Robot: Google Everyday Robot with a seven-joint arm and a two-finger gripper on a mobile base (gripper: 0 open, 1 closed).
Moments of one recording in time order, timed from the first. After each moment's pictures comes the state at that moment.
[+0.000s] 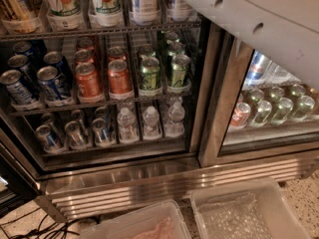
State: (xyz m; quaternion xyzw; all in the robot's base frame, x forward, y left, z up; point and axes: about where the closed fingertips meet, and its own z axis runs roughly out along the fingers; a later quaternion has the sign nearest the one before) arm 0.711 -0.080 1.099 -0.14 0.78 -0.06 0.60
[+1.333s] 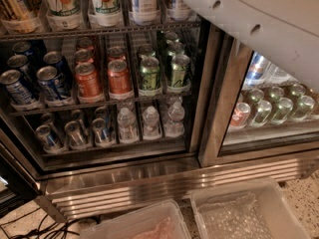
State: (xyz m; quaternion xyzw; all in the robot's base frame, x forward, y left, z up) arm 0.715 -0.081 1.097 -0.13 0.78 -0.07 0.60
